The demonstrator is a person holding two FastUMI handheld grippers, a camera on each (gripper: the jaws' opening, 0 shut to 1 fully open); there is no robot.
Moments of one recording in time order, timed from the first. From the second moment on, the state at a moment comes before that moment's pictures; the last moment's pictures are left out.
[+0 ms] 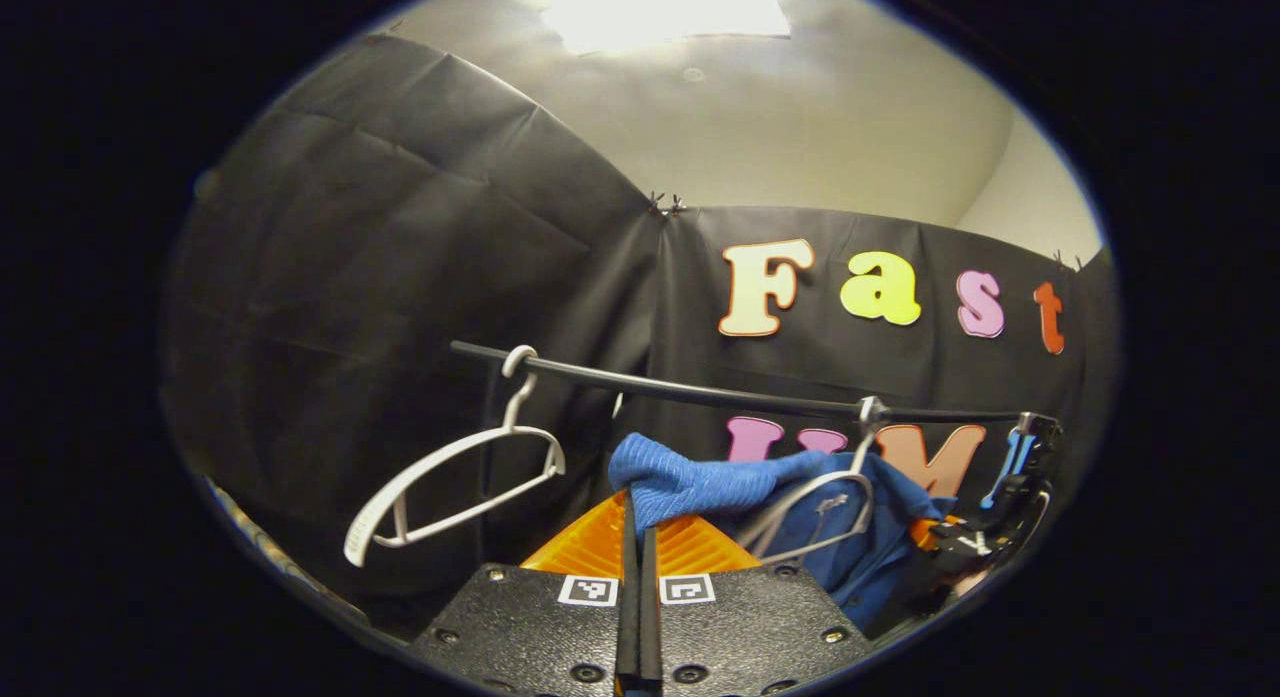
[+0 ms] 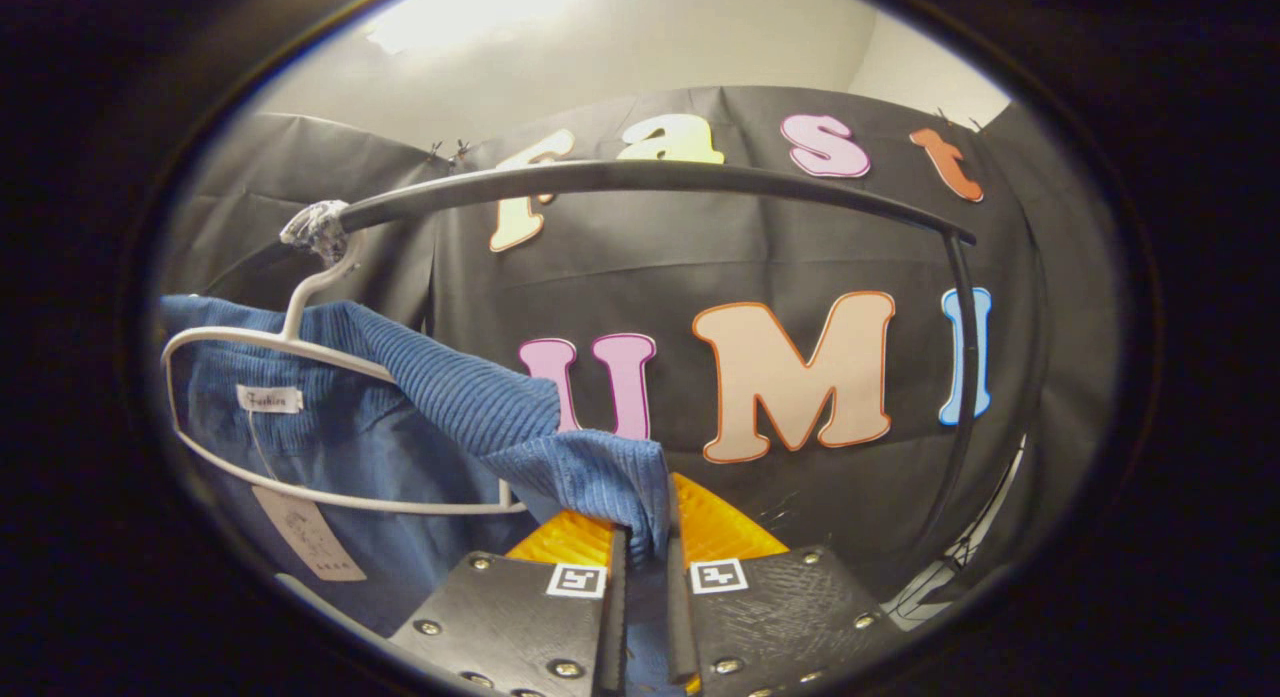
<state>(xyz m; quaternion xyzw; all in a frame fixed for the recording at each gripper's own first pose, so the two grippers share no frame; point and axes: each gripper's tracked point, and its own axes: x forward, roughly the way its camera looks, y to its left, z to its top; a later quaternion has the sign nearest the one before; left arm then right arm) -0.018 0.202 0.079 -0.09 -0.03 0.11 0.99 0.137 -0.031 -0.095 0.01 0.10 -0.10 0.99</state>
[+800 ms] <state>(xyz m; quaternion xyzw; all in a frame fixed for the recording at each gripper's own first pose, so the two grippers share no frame) 0.030 0.195 0.008 -0.09 0.00 0.04 0.99 0.159 -0.061 -0.102 0.01 0.10 -0.14 0.99</state>
